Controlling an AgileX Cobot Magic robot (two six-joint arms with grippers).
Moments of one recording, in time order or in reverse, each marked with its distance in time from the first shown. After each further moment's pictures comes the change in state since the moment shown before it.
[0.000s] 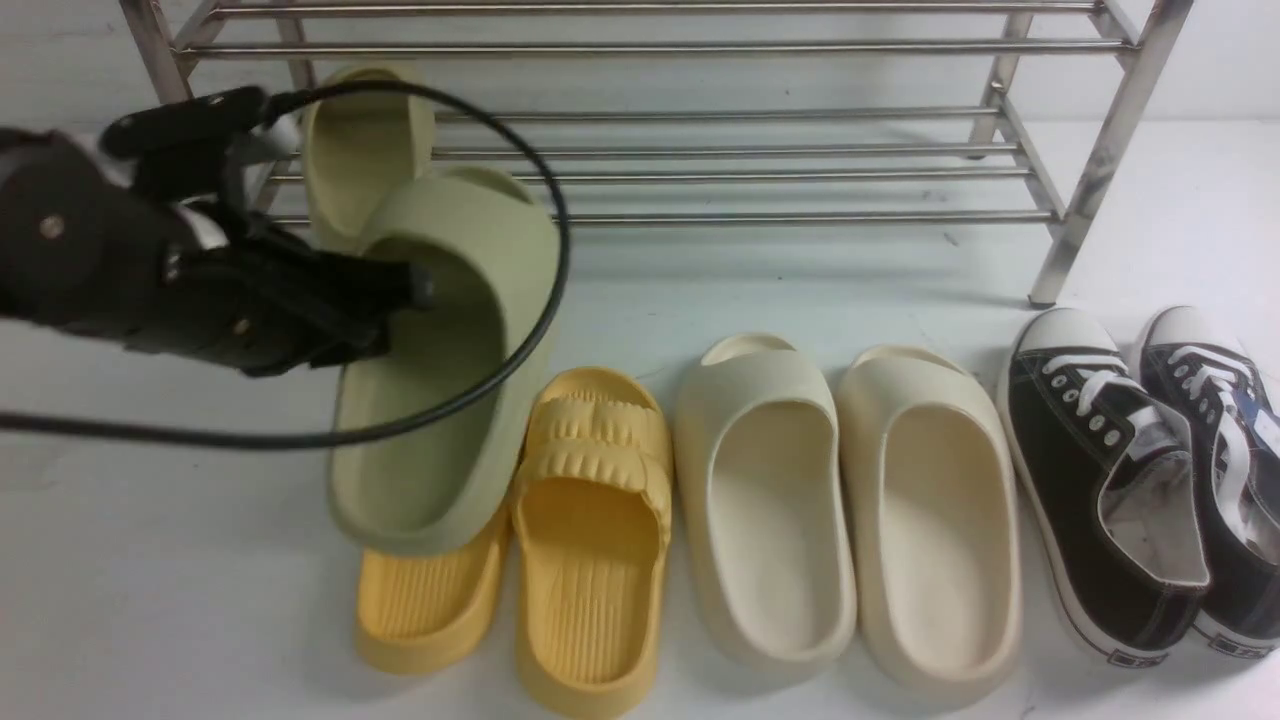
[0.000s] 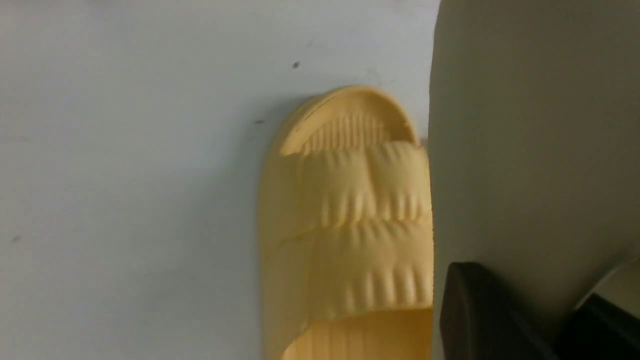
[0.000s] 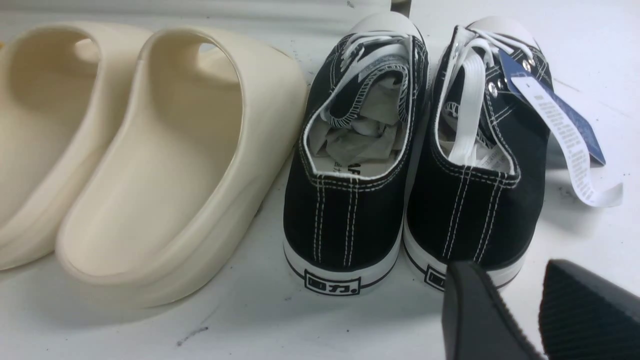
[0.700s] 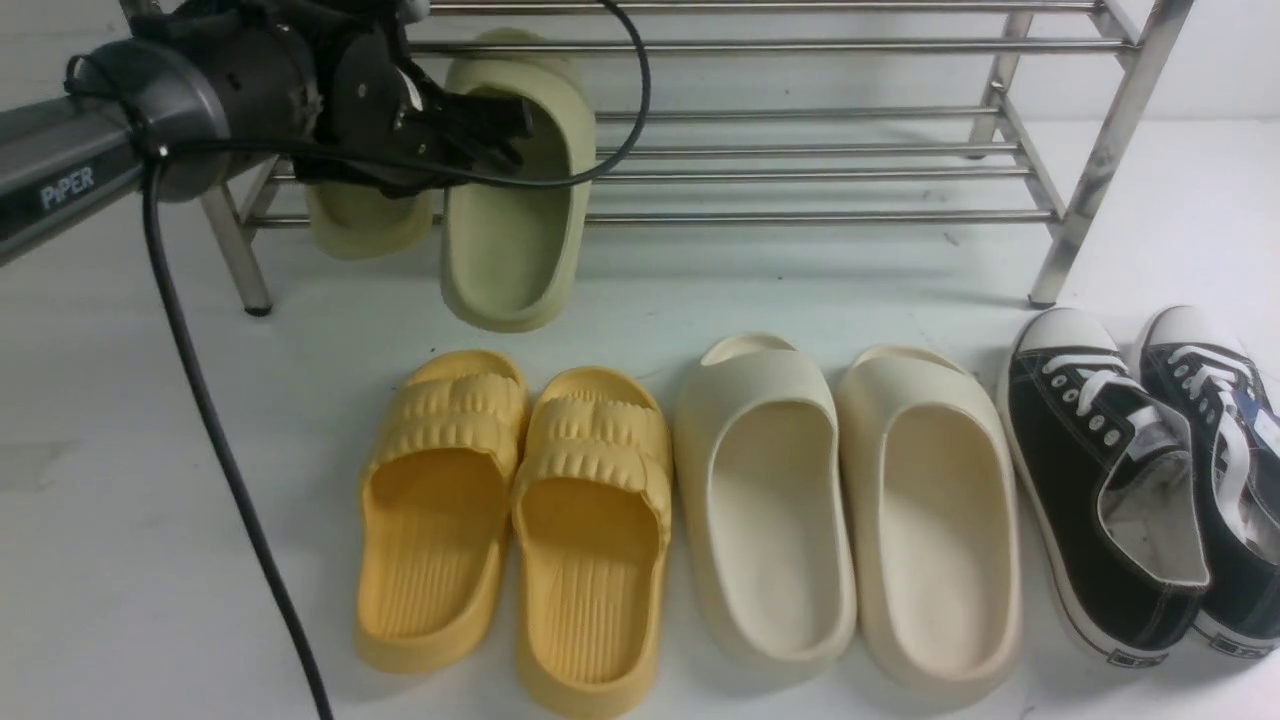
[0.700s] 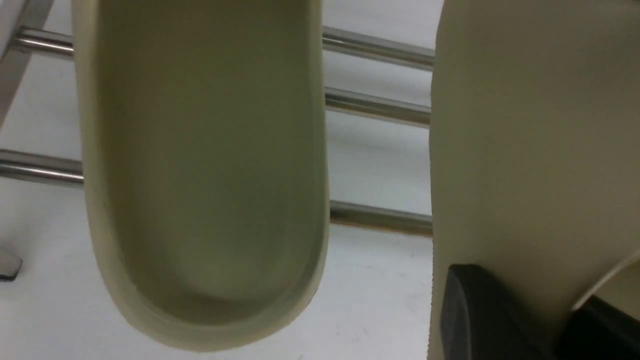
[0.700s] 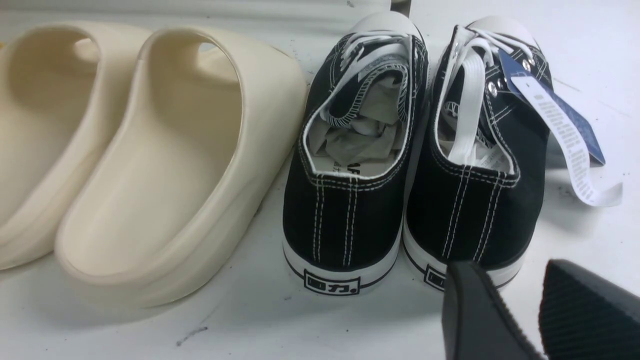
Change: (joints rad) right arm 0.000 0.000 0.000 0.000 0.000 0.000; left arm 0.000 0.517 -0.539 0.345 -0.119 -0.384
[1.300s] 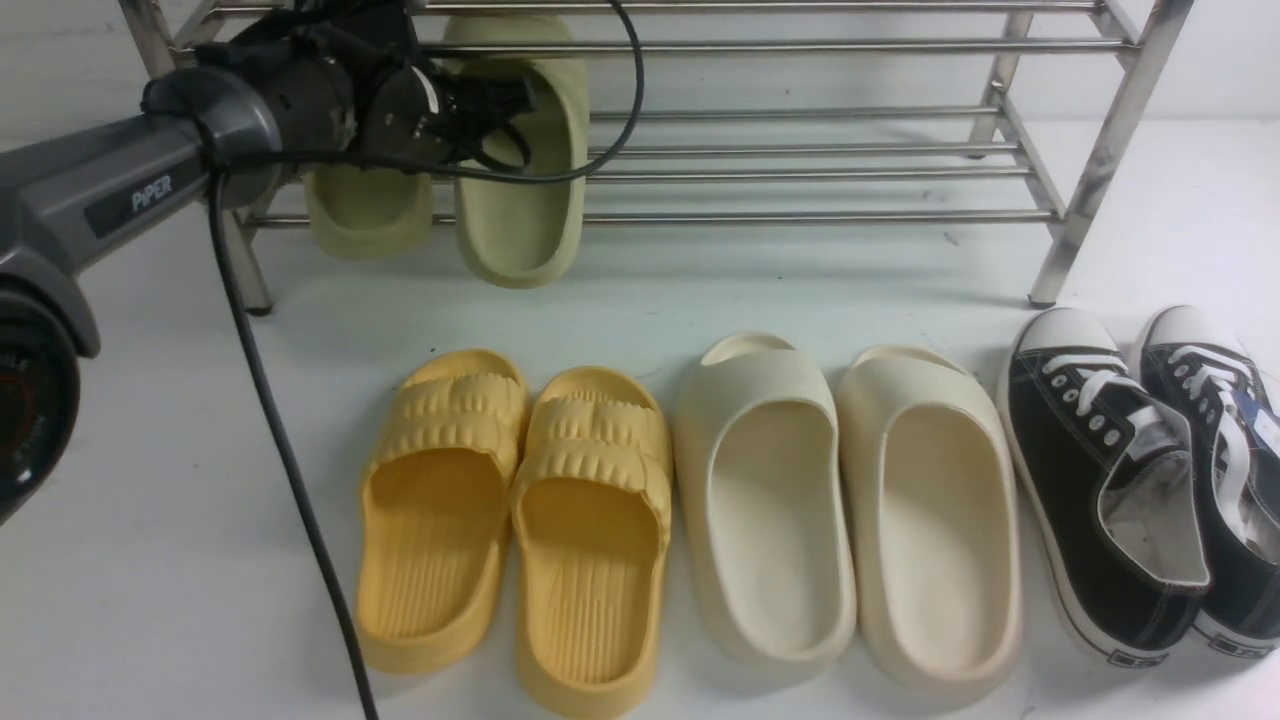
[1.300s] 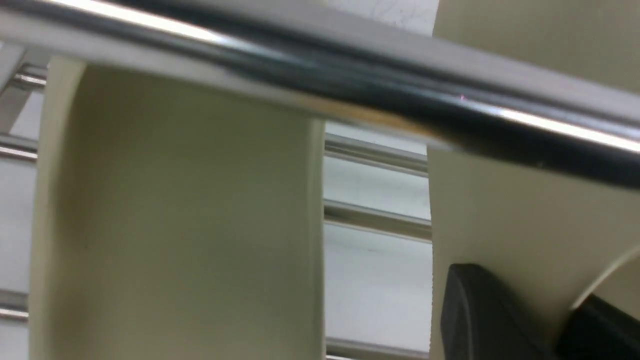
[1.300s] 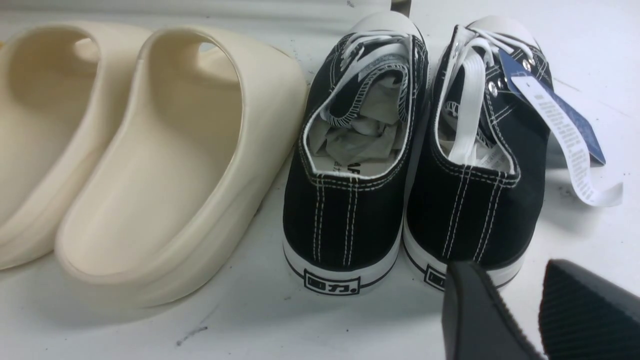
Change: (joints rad) right arm 0.000 0.000 0.000 0.000 0.000 0.000; left arm 0.017 0.132 -0.114 0.117 -0.127 -0.102
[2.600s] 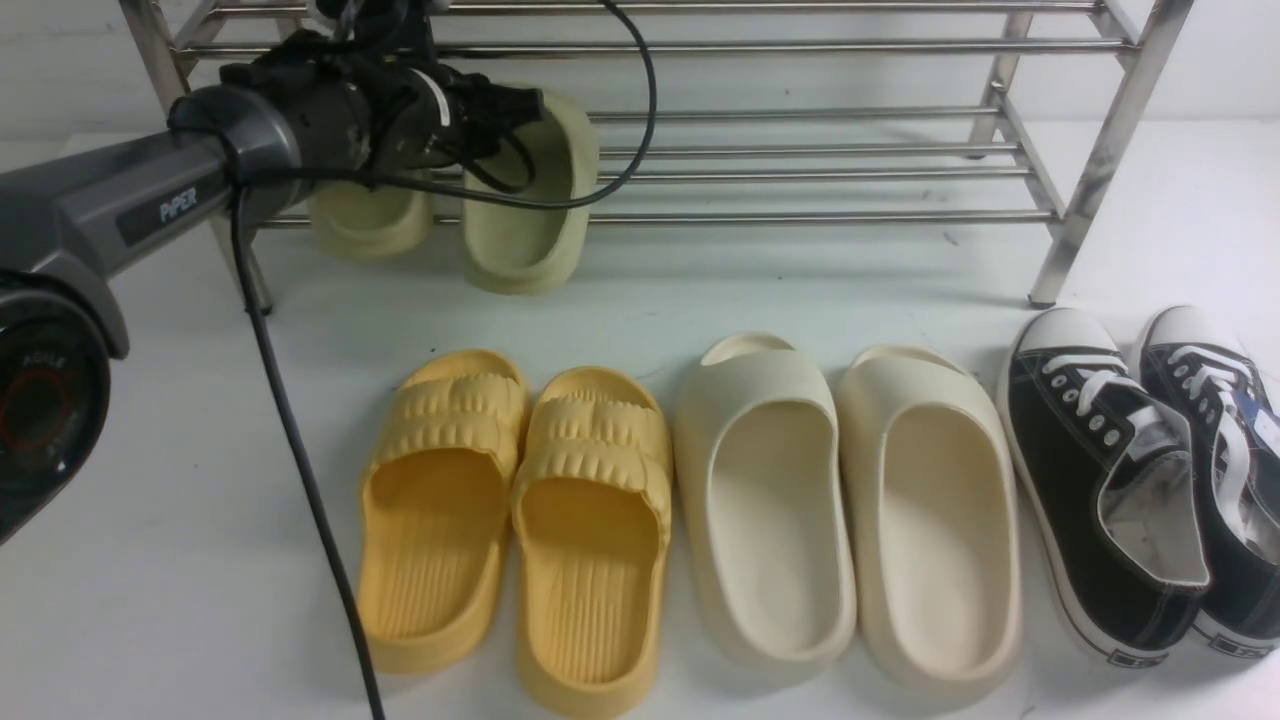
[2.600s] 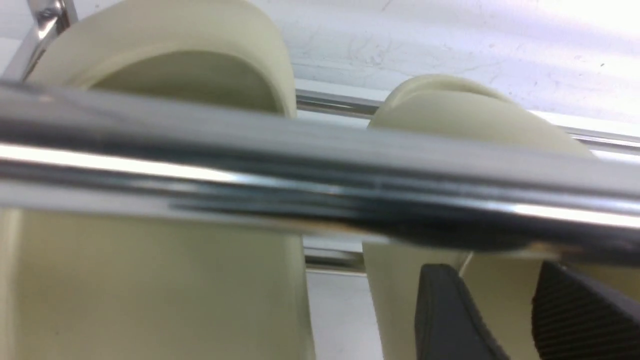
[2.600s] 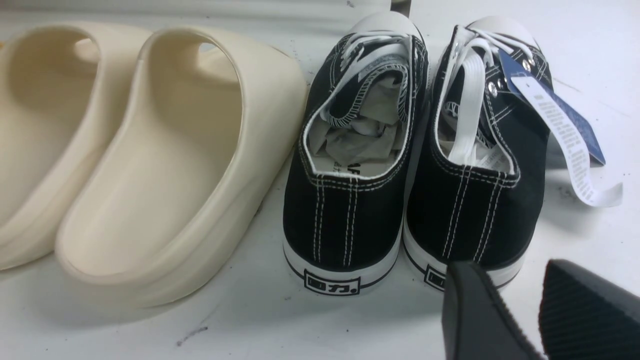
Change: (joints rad) right arm 0.000 0.000 0.000 0.000 0.000 0.000; left arm 0.000 0.036 -0.005 0.087 -0.080 -0.001
